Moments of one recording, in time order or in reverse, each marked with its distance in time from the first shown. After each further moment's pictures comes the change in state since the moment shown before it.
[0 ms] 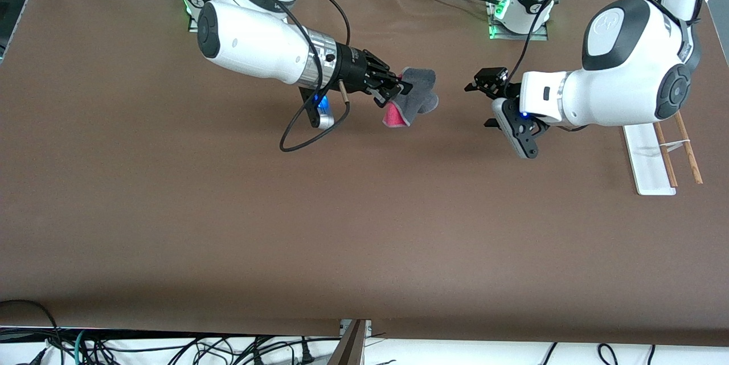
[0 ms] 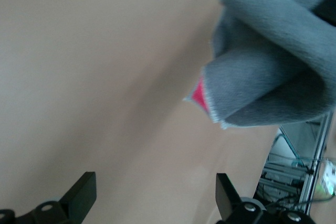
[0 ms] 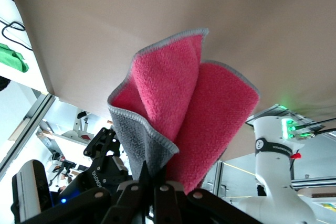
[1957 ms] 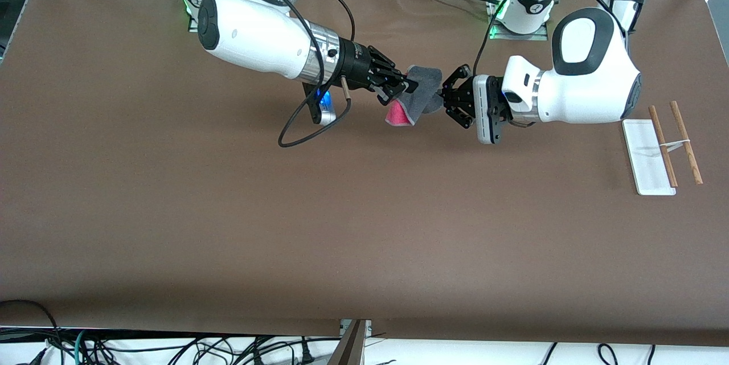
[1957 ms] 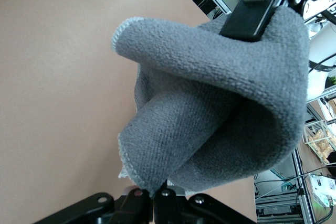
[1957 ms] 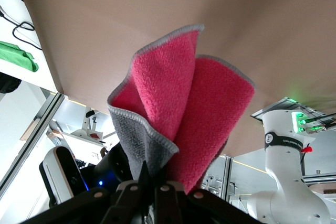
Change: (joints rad) left arm -0.003 -0.041 -0.052 -0.191 -0.353 0.190 0.361; right arm 0.004 0.001 -0.001 0.021 0.001 0.012 0.031
